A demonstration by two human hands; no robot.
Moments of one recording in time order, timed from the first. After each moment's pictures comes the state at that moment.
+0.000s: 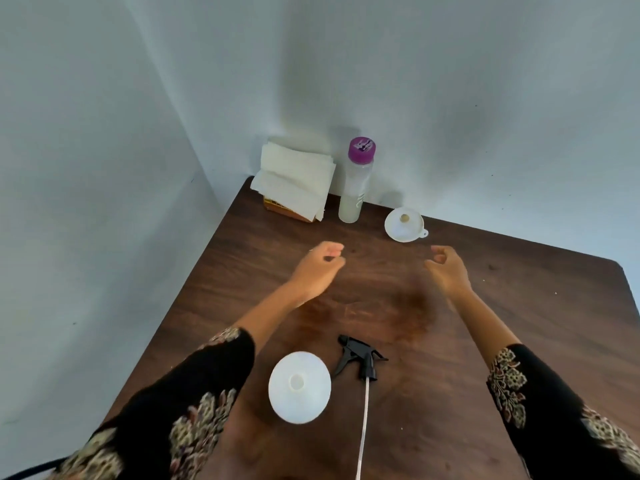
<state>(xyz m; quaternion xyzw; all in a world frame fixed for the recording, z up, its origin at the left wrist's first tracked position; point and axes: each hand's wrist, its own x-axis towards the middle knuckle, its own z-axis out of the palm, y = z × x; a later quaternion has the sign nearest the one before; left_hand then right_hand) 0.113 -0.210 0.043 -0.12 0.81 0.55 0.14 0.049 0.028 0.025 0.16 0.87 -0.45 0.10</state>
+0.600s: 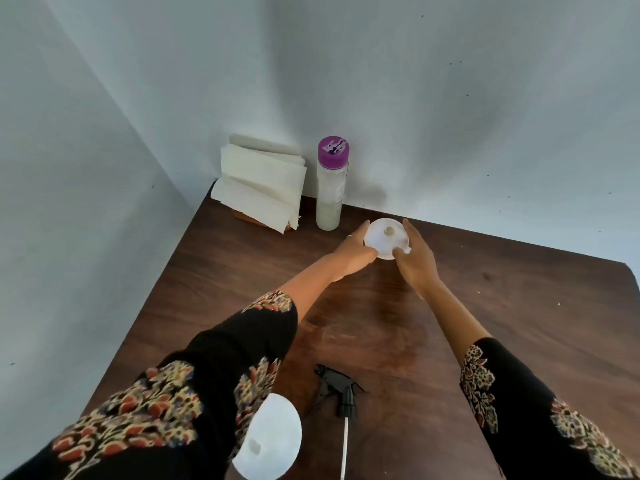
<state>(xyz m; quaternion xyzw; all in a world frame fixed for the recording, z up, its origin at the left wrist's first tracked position) -0.010 -0.131 0.022 -0.10 0.78 0.55 0.29 -0.018 0.006 0.006 0.06 0.90 -0.41 0.13</state>
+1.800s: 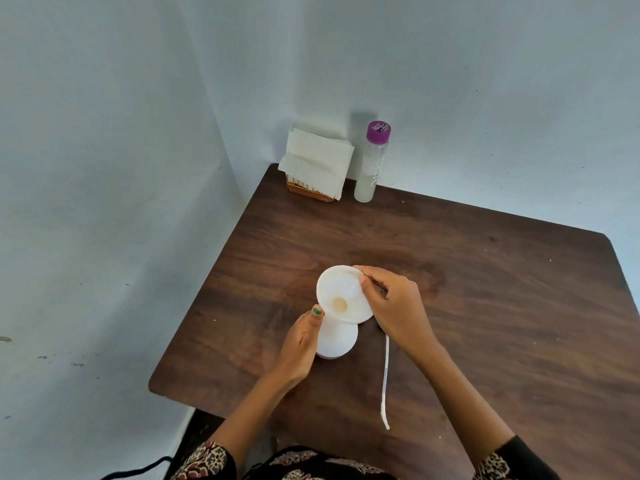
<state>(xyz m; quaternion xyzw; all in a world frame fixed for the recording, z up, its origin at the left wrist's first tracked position) 0.321 -0.215 0.045 -0.18 0.73 0.65 0.11 0.248 -0.075 0.098 -0.13 0.89 -0.43 0.04</state>
